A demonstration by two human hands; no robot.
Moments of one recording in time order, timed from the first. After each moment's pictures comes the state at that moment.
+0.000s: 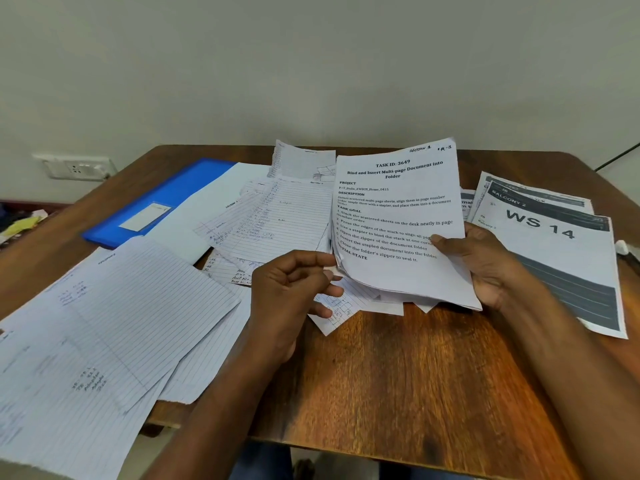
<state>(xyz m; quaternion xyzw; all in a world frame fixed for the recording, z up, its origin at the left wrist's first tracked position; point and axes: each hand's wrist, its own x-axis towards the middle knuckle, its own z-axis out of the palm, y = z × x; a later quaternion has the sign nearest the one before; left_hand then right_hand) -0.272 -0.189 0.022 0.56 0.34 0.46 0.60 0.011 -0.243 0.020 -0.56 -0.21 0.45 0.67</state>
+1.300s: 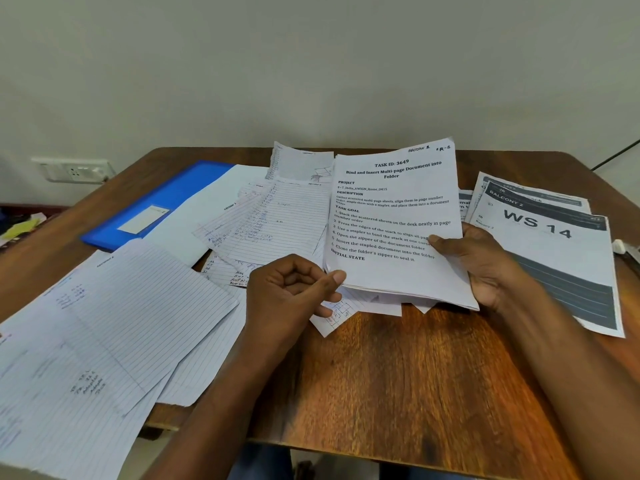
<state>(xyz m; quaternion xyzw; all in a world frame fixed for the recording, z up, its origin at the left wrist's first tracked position) -0.275 -0.191 0.021 0.62 0.34 0.46 0.54 0.012 -0.244 0.020 -0.56 -0.21 0.45 0.67</state>
